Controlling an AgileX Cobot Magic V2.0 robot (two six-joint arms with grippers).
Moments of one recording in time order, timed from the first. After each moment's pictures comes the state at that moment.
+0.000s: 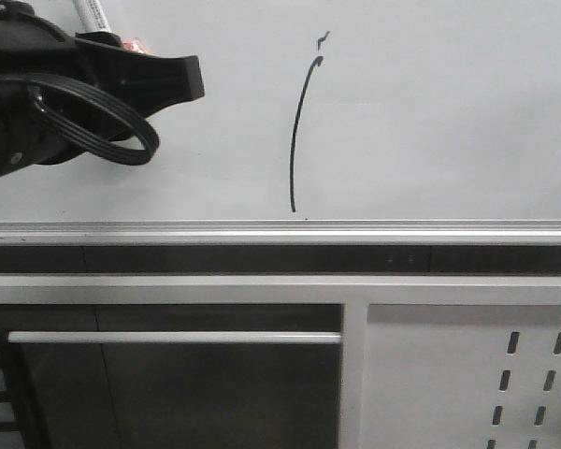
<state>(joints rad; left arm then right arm) -1.02 1.56 -0.52 -0.89 -1.15 0.26 0.42 0.41 -0.38 0.13 0.48 -0.24</state>
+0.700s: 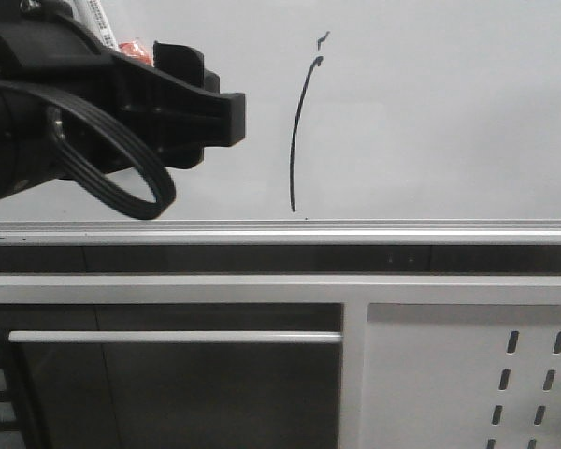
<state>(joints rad) -1.18 1.54 -0.52 -0.97 -1.15 0.49 0.42 0.41 -0.38 0.13 0.48 -0.24</state>
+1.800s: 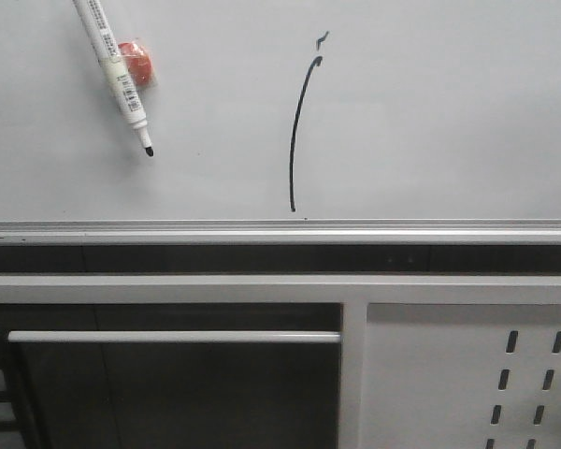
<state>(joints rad) -1.79 1.03 -0.52 -1.51 -1.18 1.22 0.42 0.37 -0.38 0.13 0.51 -0.24</state>
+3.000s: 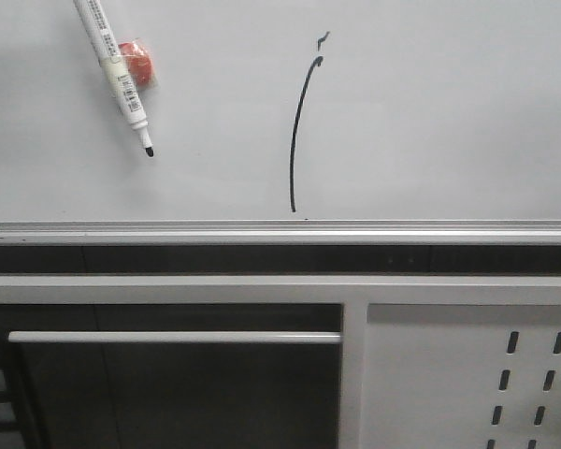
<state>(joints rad) -0.66 0.64 -0.47 -1.16 -0.08 1.03 0.42 0.37 -0.38 0.13 0.51 -0.24</state>
